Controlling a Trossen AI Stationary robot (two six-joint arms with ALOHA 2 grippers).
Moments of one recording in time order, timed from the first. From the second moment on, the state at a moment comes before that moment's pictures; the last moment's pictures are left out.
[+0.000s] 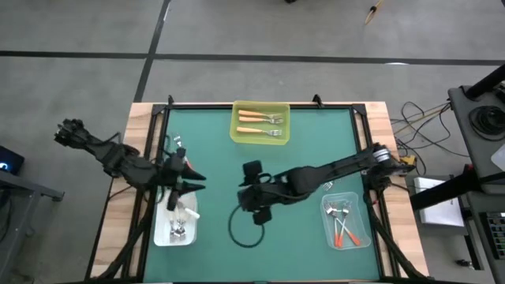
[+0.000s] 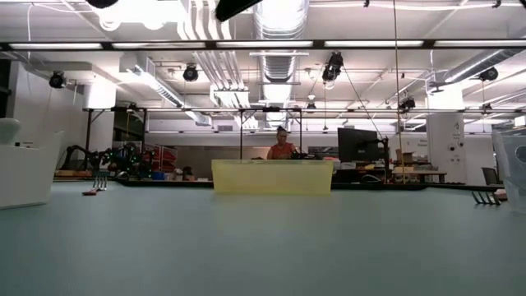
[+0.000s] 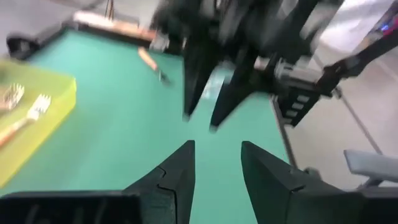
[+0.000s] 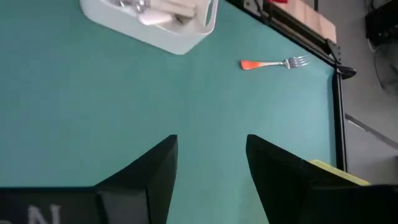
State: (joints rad) left arm -0.49 0.83 0.90 -0.48 -0.40 -0.46; right arm 0.28 1.98 1.91 -0.79 0.37 -0.22
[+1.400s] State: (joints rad) left arm -0.65 1.37 0.90 -0.79 -0.25 -0.93; right arm 0.29 1.27 0.94 0.18 0.58 -0.52
